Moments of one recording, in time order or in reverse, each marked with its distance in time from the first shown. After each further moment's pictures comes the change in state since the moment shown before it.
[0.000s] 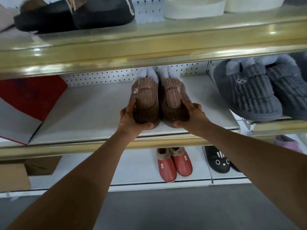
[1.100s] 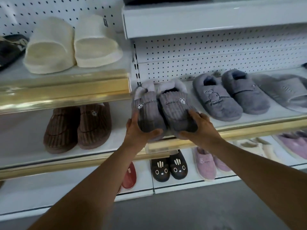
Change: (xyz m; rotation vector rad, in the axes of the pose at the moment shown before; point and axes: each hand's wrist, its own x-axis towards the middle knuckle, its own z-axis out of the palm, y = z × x) left_hand -0.051 0.210 0.247 -0.108 -0.114 0.065; right_hand -0.064 0.230 -0.240 -0.040 0.141 0.091
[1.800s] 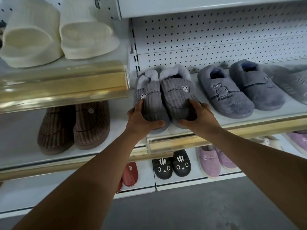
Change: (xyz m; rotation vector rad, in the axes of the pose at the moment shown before) left_hand 0.037 0.015 0.002 0.064 -0.070 -0.040; right_hand 0.040 -0.010 0.012 0.029 0.051 0.026
